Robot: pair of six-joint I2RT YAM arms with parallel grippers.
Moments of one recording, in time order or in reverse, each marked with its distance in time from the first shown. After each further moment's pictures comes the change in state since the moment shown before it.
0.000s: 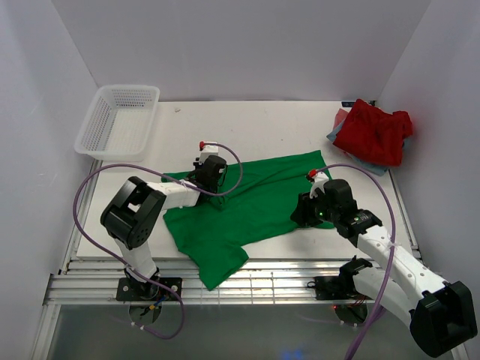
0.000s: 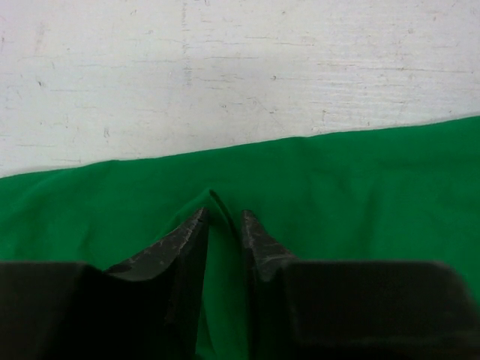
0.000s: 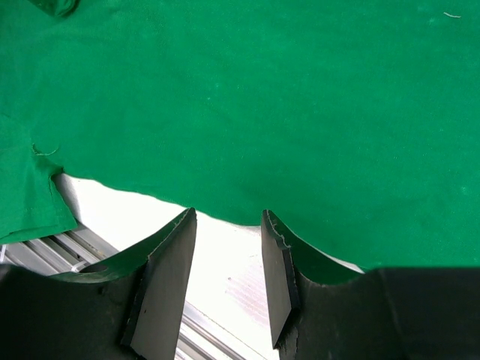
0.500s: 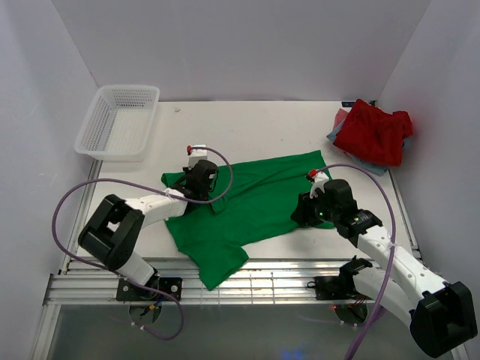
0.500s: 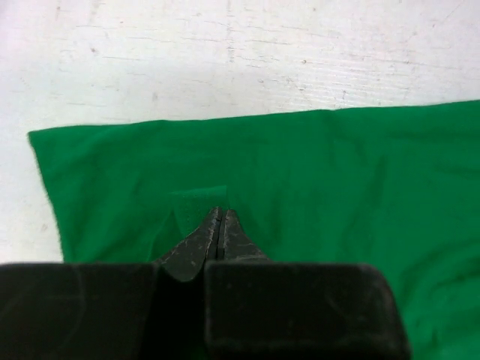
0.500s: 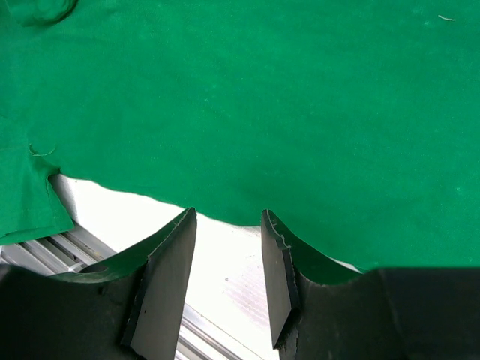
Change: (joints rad) left arm 0.000 -0.176 -0.101 -0.078 0.000 -0.079; right arm 0.001 -0.003 0.000 0.000 0.008 -0.007
